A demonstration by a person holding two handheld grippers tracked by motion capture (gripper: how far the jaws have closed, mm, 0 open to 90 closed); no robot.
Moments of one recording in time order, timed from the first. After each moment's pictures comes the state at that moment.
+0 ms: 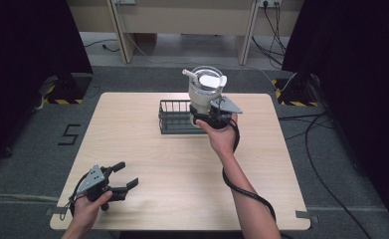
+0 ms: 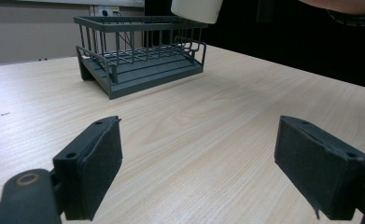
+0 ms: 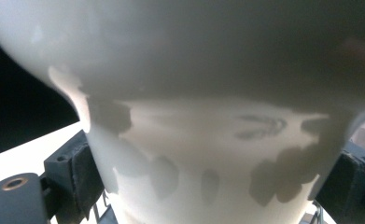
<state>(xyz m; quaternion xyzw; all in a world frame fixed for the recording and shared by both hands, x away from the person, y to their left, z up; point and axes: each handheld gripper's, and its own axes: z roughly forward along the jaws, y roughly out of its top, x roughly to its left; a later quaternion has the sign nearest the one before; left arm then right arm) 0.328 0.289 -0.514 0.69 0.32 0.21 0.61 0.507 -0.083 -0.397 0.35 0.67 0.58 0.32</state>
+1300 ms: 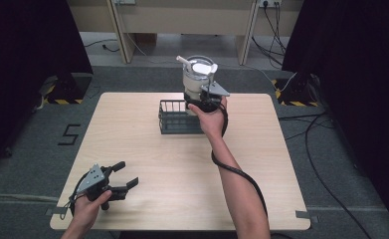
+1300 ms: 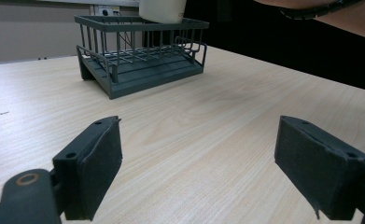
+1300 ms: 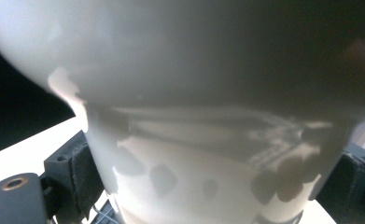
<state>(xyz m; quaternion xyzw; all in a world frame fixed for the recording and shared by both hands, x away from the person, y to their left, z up) 0.330 0.290 -0.514 0.69 0.32 0.20 0.61 0.570 -0.057 -0.403 0.38 0.67 0.56 0.31</state>
